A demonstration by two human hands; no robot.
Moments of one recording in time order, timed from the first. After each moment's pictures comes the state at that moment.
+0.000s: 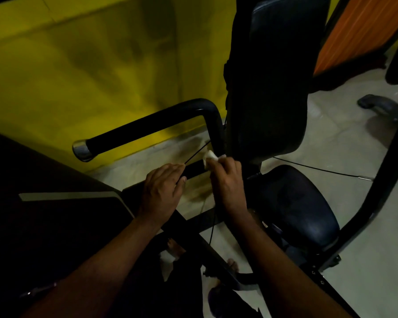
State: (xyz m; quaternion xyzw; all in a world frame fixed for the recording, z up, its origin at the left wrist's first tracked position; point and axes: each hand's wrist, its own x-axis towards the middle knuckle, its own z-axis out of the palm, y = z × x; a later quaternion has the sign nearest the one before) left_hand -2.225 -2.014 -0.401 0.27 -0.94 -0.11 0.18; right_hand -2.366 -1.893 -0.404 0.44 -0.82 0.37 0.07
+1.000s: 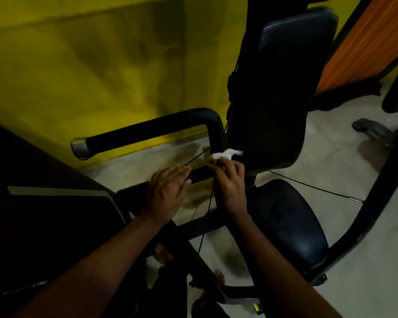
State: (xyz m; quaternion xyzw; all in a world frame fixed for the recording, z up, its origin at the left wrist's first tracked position) left_hand -2.248 -2.013 -0.411 0.26 -0.93 -0.12 0.21; right_hand -2.396 -1.906 -0.398 0.49 -0.77 0.37 0.14
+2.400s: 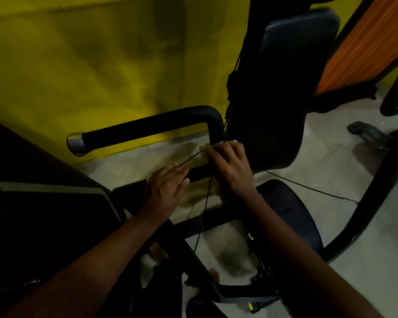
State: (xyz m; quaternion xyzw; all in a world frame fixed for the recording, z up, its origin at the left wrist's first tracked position) left_hand -2.248 -2.013 -0.411 0.26 -0.93 -0.16 0.20; right_hand -2.429 -1.909 -0.385 0.62 -0.70 0.28 0.19
